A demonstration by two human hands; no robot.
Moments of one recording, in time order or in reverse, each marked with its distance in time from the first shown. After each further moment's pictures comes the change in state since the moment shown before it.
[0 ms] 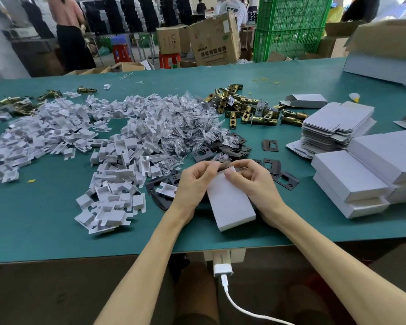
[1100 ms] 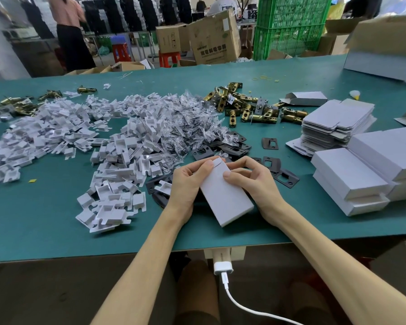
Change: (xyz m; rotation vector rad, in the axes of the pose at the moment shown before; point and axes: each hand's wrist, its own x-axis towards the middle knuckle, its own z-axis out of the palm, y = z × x) left_hand 0.001 -0.002 -0.006 -0.162 0.083 -0.069; right_hand -0.004 -0.005 -0.002 0.093 -0.105 0.014
